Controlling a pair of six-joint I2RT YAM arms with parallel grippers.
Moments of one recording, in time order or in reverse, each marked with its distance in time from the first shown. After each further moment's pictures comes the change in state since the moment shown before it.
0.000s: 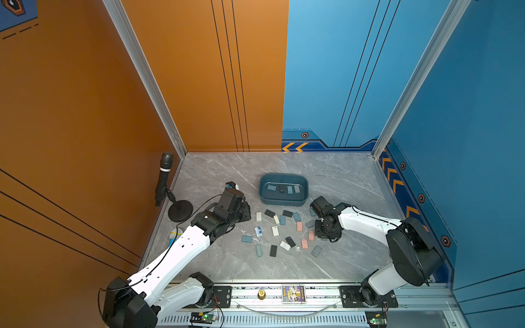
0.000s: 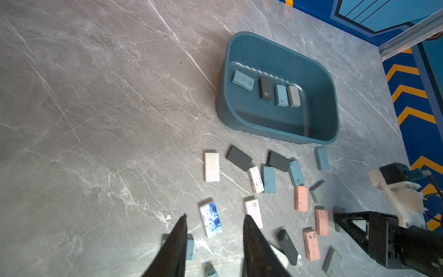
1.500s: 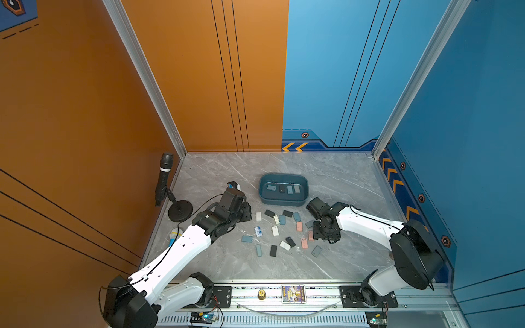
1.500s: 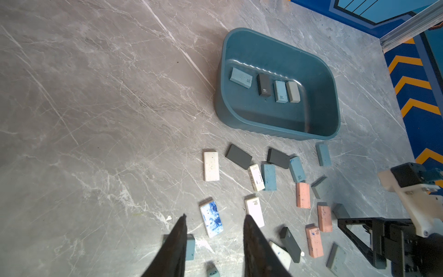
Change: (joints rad) left arm -0.006 0.007 0.004 0.000 0.000 0.026; right arm 0.068 -0.020 0.043 -0.106 0.039 0.025
